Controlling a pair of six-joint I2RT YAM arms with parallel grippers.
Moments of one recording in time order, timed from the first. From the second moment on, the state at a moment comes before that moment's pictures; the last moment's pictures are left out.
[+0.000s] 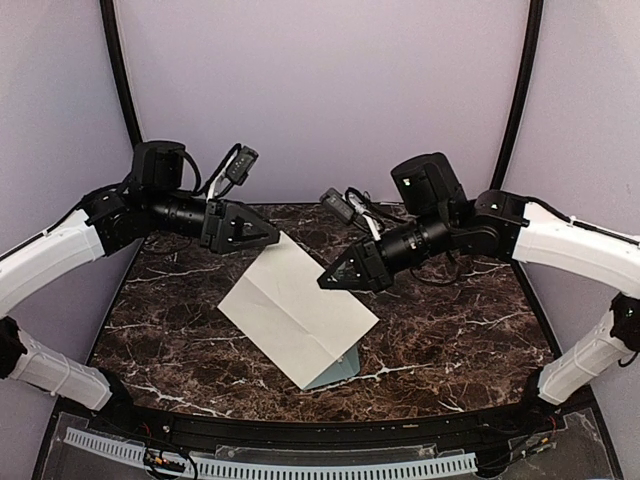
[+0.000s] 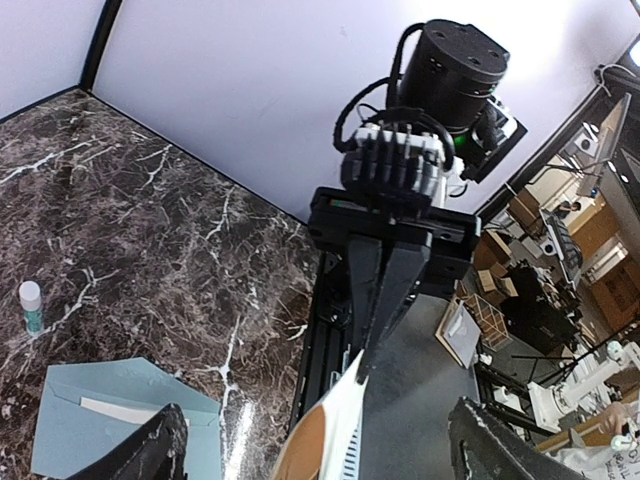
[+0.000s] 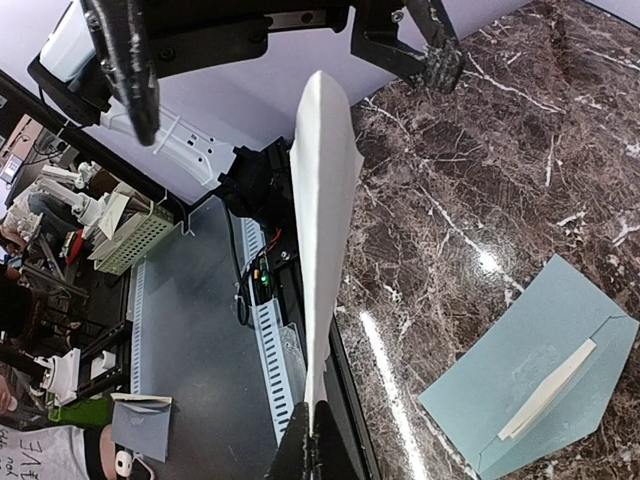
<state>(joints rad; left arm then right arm) -0.66 1.25 1.21 -0.33 0.87 -0.31 1.01 1.42 1.35 -0.50 -0.59 0.29</state>
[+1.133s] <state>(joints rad) -0.67 1.29 1.21 -0.34 1.07 -0.29 1.01 1.46 1.38 -0.50 -0.63 0.29</state>
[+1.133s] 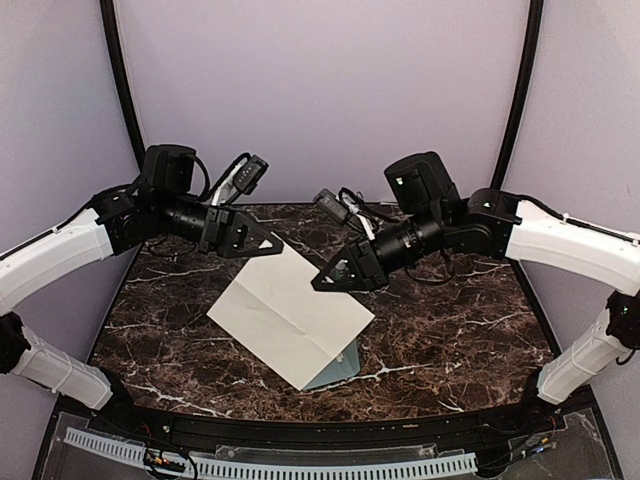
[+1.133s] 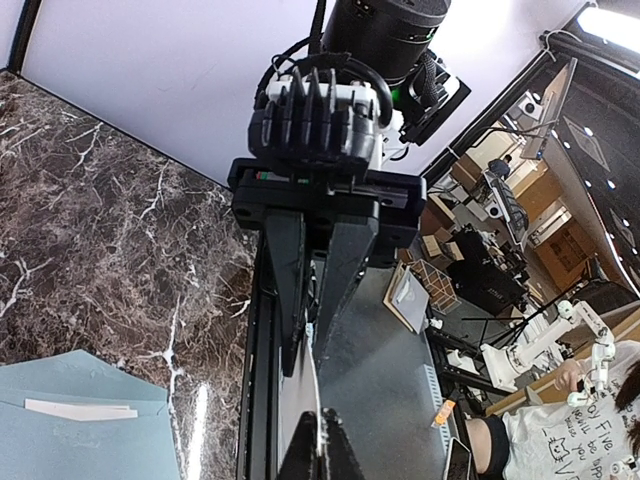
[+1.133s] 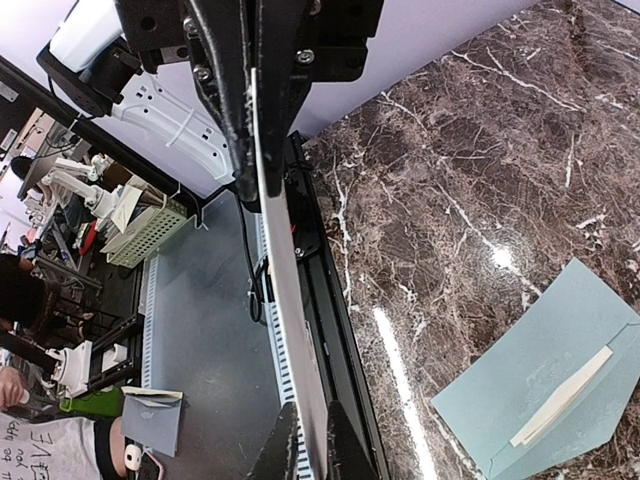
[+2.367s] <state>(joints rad) -0.61 1.24 1.21 -0.39 1.02 -0.23 1.01 1.30 1.25 -0.55 -0.55 0.34</state>
